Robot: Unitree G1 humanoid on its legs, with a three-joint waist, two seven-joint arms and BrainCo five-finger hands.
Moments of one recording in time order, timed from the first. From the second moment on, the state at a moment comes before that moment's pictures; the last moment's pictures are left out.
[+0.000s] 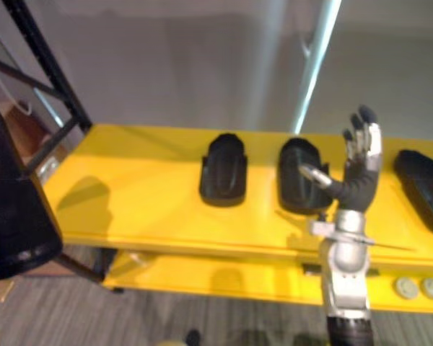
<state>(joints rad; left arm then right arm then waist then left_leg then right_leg) 0.17 0.54 0.66 0.10 0.19 -0.14 0.36 0.01 -0.25 -0.25 -0.23 0.16 -0.41 -0.25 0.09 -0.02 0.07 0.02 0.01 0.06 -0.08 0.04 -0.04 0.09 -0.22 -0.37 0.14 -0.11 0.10</state>
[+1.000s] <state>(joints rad) -0.41 0.94 0.25 0.85 0.13 0.23 -0.05 0.27 -0.27 -0.32 0.24 0.28 -0.11 -0.16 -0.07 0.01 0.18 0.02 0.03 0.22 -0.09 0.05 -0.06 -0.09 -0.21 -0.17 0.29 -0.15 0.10</state>
